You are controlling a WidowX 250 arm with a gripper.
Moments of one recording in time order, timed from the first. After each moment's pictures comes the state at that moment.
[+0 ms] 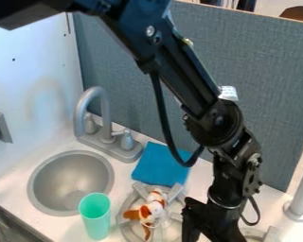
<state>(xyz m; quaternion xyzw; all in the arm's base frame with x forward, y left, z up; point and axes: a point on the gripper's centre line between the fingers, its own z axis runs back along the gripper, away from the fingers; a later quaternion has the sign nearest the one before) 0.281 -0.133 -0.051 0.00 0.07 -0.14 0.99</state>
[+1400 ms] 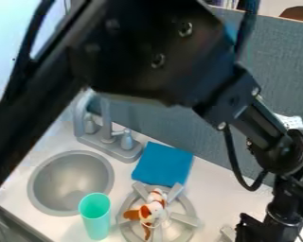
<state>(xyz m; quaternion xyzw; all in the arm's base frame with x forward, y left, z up) 0.305 -0.203 -0.069 -0.02 0.11 -0.24 0.96</state>
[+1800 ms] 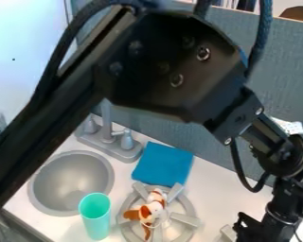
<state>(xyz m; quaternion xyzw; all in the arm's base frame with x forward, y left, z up) 0.309 -0.202 -0.078 -0.01 0.13 -0.23 0.96</state>
